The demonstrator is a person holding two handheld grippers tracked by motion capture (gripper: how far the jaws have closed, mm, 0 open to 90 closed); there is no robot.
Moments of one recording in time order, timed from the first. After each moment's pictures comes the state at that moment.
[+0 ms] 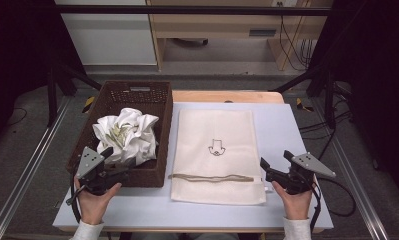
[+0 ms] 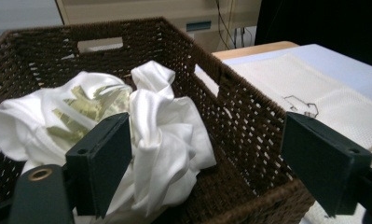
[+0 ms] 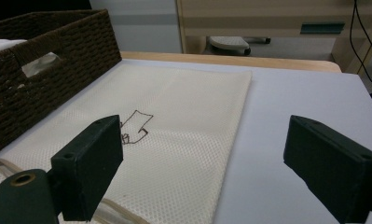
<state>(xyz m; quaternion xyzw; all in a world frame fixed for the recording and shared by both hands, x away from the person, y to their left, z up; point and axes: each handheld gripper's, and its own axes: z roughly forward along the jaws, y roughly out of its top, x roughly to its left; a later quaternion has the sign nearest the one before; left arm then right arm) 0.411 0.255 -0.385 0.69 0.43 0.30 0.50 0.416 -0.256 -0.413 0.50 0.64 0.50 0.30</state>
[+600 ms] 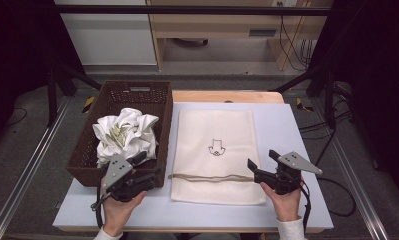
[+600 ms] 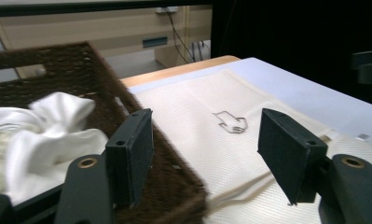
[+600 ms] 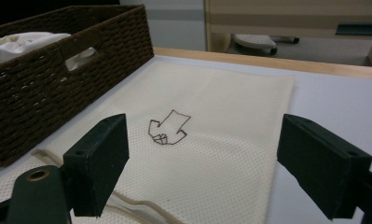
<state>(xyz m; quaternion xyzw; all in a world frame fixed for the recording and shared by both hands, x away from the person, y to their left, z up) 0.388 0.185 -0.379 0.71 0.36 0.26 0.54 0.417 -0.223 -0.409 0.46 0.67 0.51 0.27</state>
